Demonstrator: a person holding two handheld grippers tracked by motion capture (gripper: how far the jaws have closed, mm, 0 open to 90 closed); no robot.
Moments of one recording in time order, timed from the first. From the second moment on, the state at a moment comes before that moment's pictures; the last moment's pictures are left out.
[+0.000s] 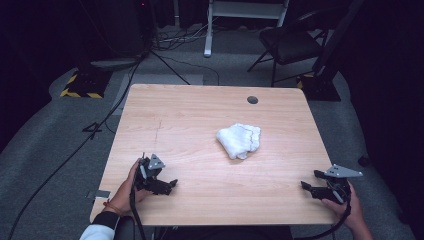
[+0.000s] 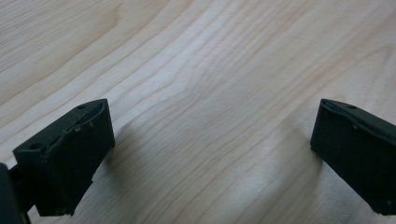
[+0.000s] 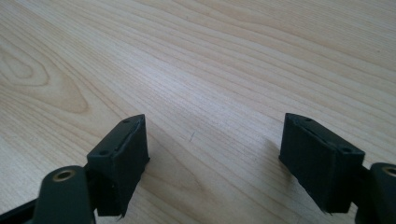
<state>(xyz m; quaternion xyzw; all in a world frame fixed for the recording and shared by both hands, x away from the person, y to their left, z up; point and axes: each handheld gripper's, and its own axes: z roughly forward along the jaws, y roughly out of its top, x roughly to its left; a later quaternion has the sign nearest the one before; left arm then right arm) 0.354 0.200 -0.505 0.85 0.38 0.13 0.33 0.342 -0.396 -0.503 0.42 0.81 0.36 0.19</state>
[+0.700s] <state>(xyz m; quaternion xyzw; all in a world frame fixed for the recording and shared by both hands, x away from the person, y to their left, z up) 0.390 0.129 -0.499 0.90 0.28 0.09 0.33 0.342 -0.396 -0.503 0.42 0.81 0.36 0.19</state>
